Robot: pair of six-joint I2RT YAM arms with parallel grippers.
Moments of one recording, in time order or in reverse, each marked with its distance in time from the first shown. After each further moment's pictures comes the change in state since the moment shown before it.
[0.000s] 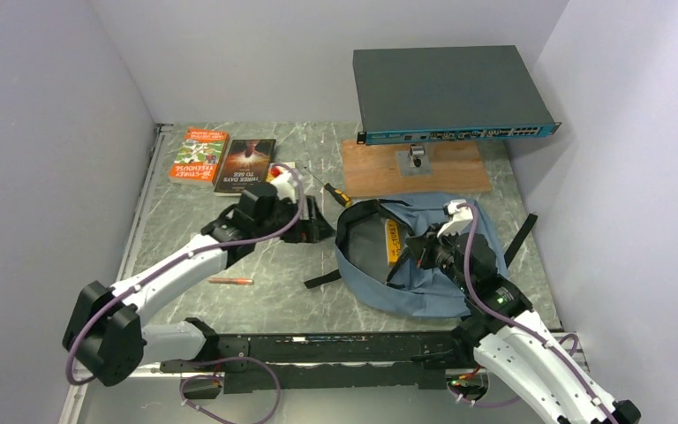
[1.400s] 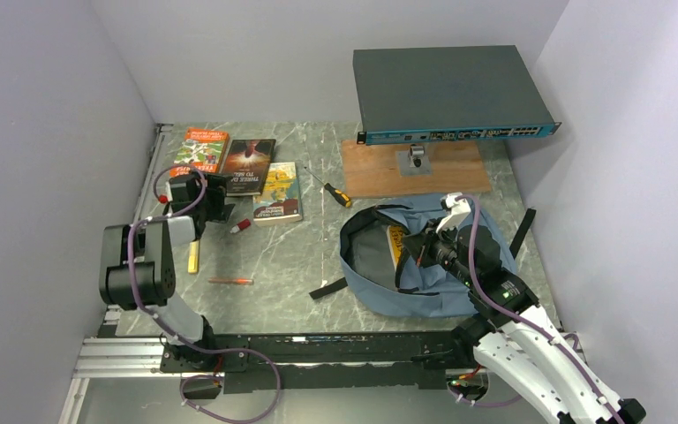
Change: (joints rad) left arm 0.783 0.354 -0.139 0.452 -0.133 -0.725; right arm 0.000 0.042 0.119 -0.087 -0.101 0.006
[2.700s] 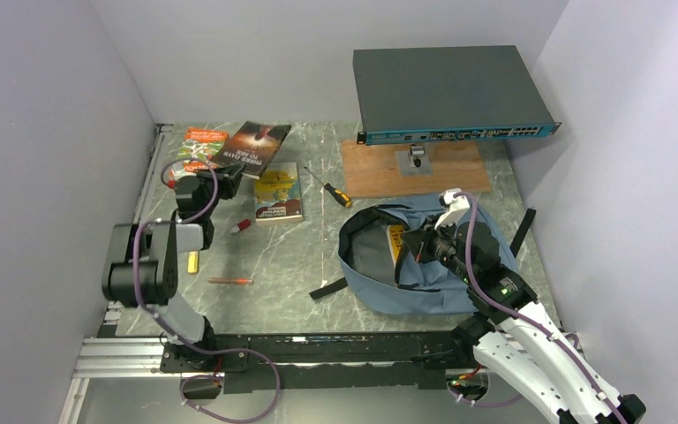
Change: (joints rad) left arm -0.077 0.107 -0.087 0.587 0.042 -0.194; right arm 0.000 0.031 0.017 0.028 0.014 -0.032
